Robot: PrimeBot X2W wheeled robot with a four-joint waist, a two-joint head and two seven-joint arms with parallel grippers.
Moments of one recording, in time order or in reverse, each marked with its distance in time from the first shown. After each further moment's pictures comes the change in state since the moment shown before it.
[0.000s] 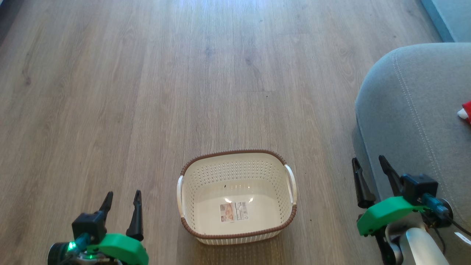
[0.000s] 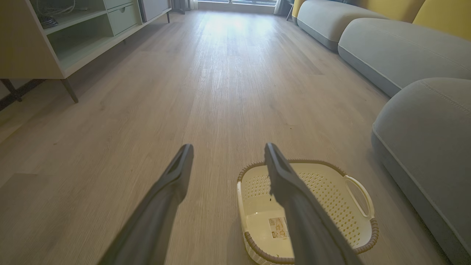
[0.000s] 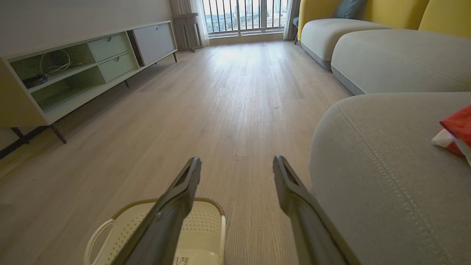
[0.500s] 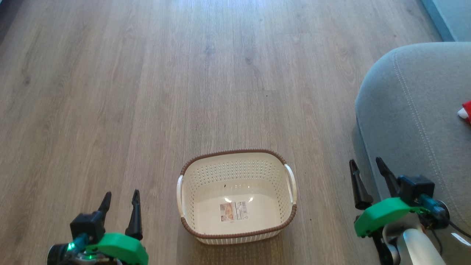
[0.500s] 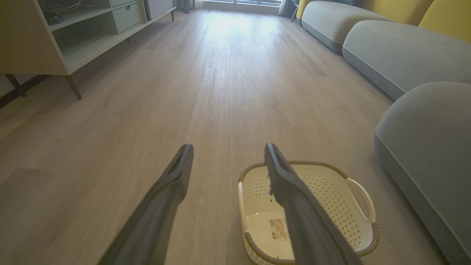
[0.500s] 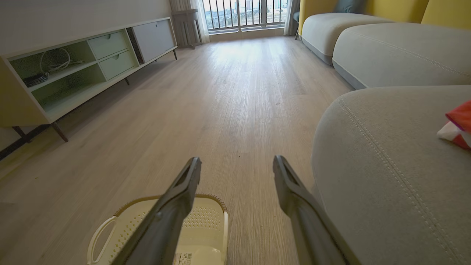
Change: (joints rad) left arm 0.000 -0.001 -0.003 0.000 -0.017 0.017 0.000; right arm -0.002 0.010 0.001 0.015 0.000 0.000 0.000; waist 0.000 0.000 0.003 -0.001
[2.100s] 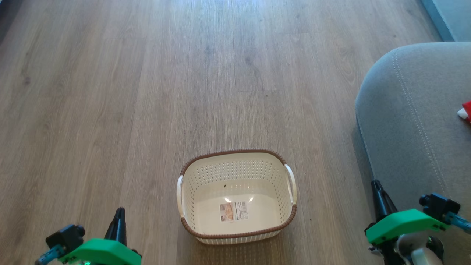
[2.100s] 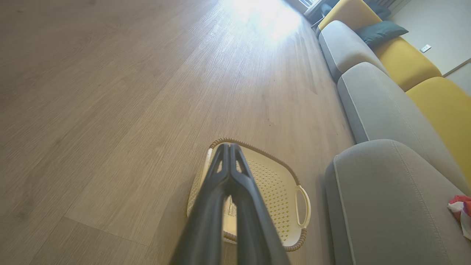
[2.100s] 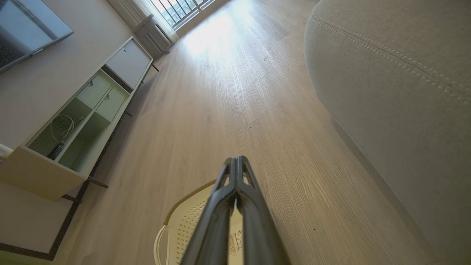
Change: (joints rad) left arm 0.017 -0.007 0.020 0.053 -0.464 -0.028 0.118; right arm 0.067 0.008 -0.032 0.008 0.453 0.000 0.117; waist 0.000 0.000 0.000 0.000
